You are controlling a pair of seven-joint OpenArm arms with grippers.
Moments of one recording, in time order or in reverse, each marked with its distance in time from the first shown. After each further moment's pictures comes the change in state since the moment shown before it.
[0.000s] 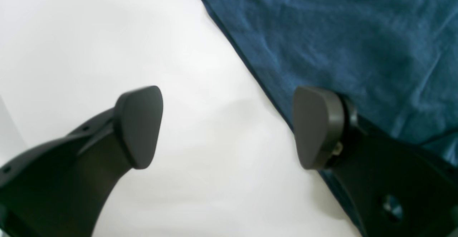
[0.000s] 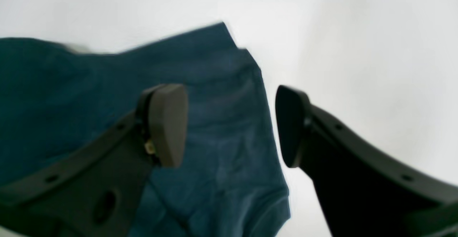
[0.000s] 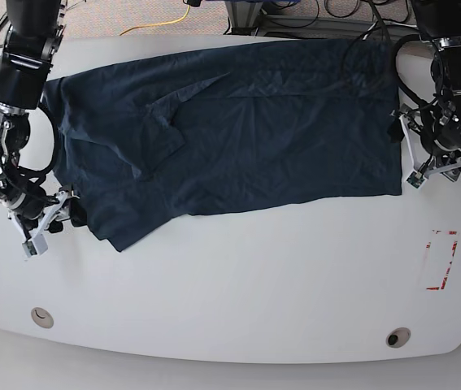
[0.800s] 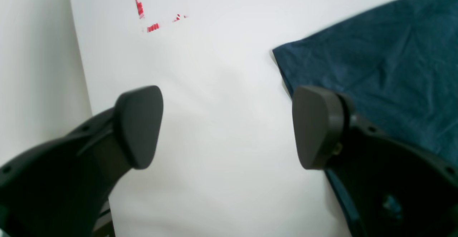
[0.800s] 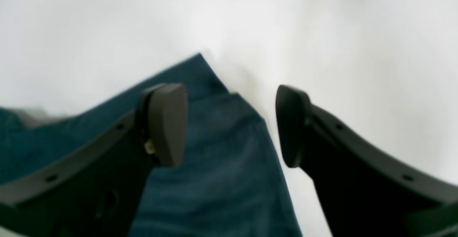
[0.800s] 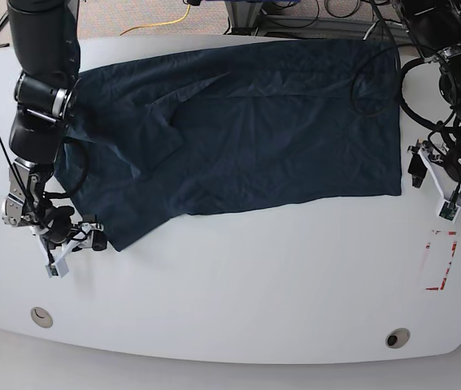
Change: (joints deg) left arm -6.6 4.4 -10.8 6.6 -0.1 -0.2 0.2; right arm 18.3 -6.7 0.0 -34.1 -22.8 0.2 19.8
